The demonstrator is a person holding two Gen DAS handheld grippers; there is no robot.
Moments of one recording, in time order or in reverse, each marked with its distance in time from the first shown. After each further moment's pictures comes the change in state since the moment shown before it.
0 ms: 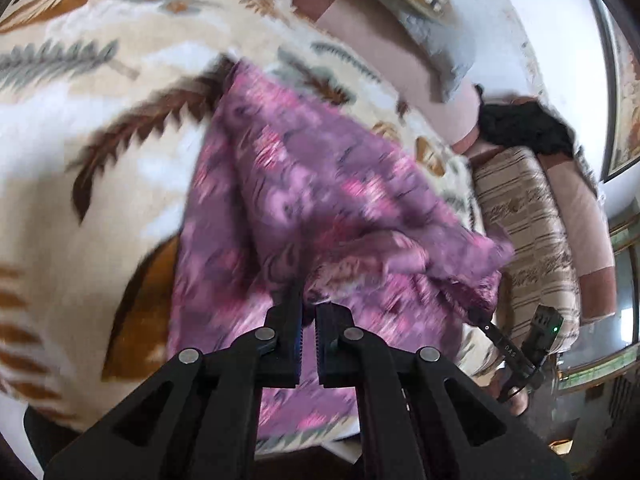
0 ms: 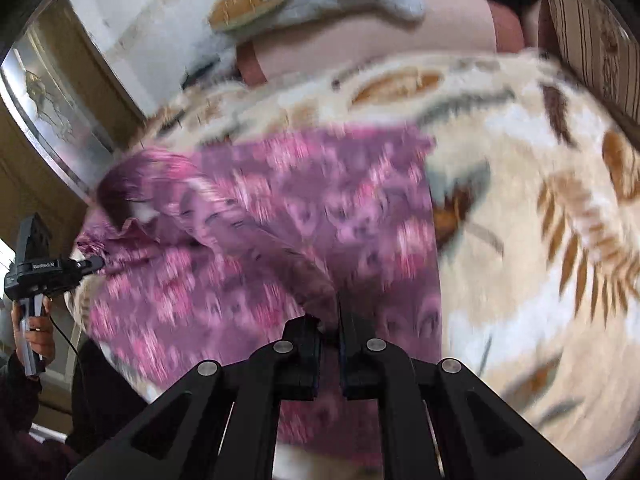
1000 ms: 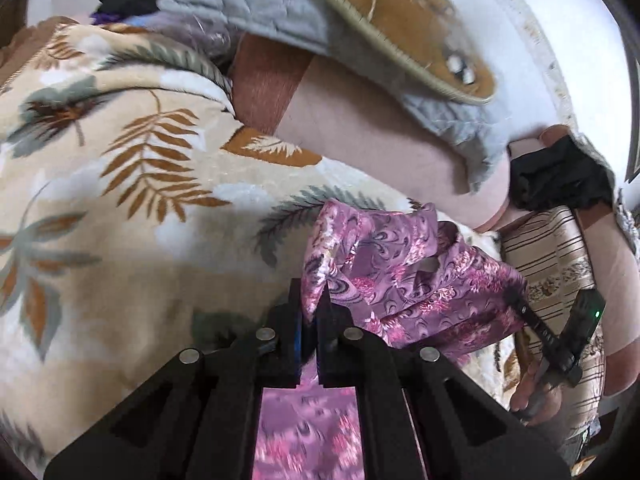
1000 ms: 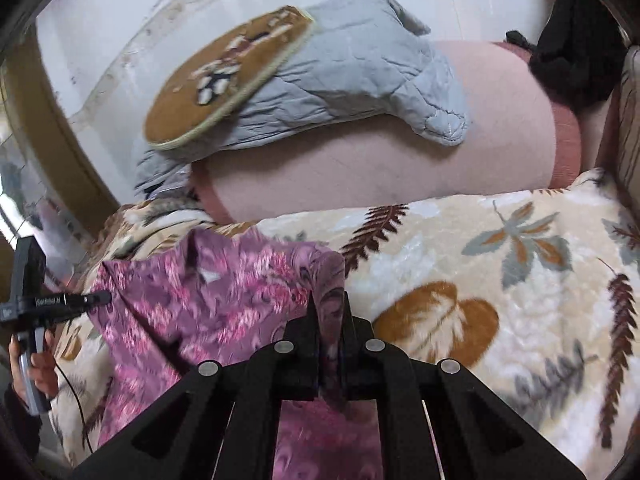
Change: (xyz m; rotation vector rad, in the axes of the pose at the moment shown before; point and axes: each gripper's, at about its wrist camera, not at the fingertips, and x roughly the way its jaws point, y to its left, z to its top) left arm 0.075 -0.089 0.272 0.119 -0.113 0.085; right arm 0.079 -0.004 0.293 -0.010 -0.232 -0.014
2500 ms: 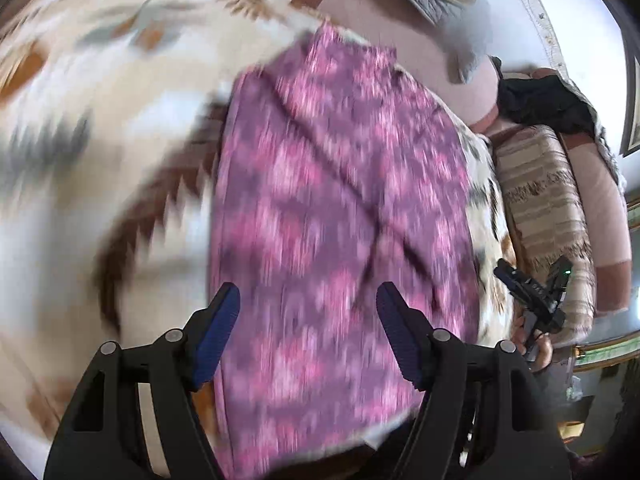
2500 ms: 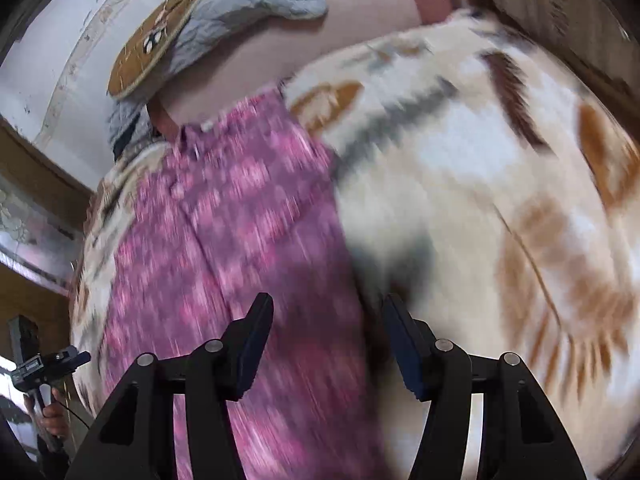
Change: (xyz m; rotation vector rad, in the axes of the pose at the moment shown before) left arm -0.086 0.056 -0.177 -0.034 0.241 -0.005; right arm -0.099 -0.060 -0.160 0.302 0.211 -0.064
